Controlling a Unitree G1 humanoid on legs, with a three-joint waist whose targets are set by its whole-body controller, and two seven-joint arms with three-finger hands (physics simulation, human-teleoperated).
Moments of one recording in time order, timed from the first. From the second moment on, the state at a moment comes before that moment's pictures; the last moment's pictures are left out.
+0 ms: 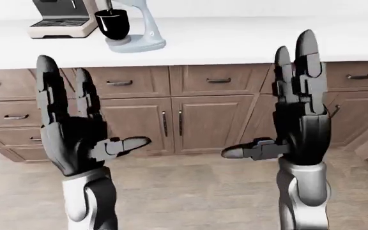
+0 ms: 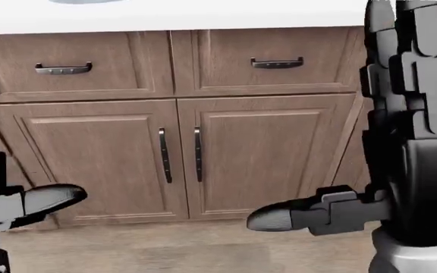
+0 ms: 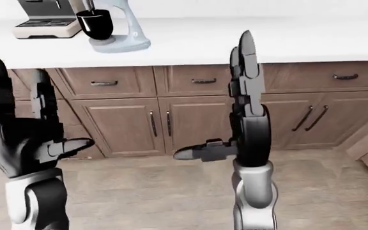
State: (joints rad) left arm -0.08 0.01 0.09 -0.63 -0.39 -0.01 0.16; right arm -0.13 -0.04 -0.05 -0.53 -0.08 -0.20 0.10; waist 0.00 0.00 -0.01
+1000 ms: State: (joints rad) left arm -0.25 0.11 0.18 -0.86 -0.60 0.27 0.40; right arm -0.38 -0.09 -0.06 -0.86 -0.03 0.30 0.06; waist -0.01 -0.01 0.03
